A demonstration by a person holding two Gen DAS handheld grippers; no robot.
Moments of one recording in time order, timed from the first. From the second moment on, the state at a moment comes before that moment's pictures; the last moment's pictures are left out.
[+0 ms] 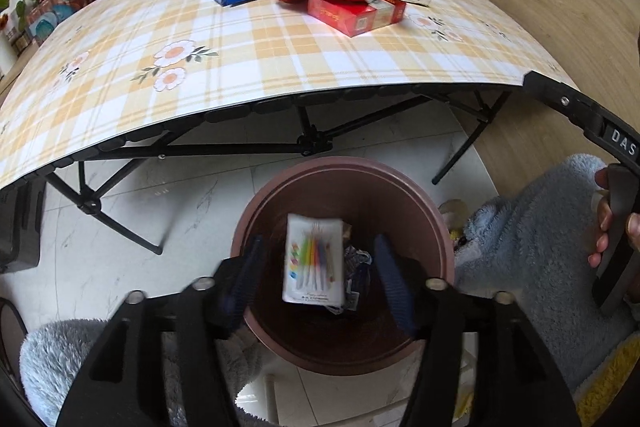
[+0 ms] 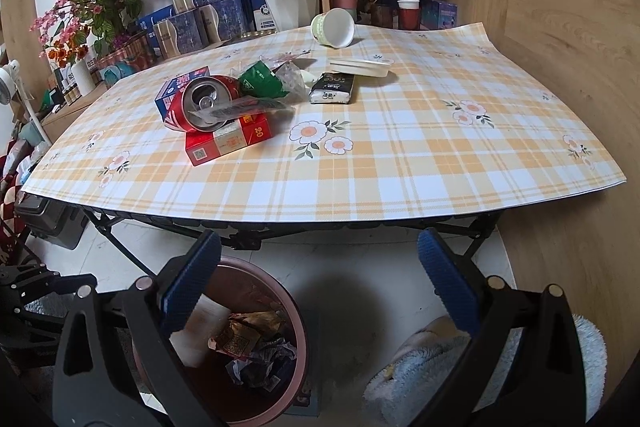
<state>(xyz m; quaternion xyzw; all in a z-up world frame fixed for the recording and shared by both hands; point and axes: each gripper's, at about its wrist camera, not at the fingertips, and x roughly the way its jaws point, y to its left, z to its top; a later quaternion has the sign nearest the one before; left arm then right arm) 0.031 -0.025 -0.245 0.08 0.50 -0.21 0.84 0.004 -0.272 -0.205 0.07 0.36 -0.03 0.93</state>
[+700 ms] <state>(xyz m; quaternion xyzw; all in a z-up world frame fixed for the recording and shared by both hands) 0.051 0.025 -0.220 -0.05 0.46 -0.14 0.87 0.018 -0.284 -0.207 0.07 0.36 -0.04 0.93</state>
